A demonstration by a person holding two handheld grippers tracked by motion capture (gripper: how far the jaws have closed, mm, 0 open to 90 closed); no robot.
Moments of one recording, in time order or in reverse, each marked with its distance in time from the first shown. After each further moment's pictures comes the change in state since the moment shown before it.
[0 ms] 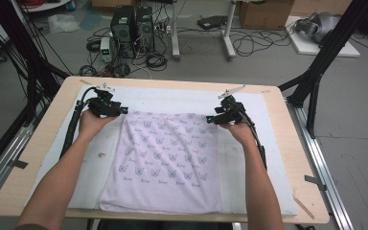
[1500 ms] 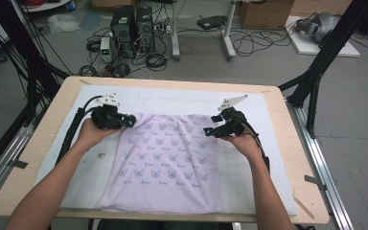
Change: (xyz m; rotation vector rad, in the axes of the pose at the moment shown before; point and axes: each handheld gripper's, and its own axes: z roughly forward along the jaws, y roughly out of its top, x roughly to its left) left arm -0.069 -0.012 -0.034 0.012 -0.409 0.290; right arm 0.041 -0.015 -0.026 -0.049 0.111 -0.104
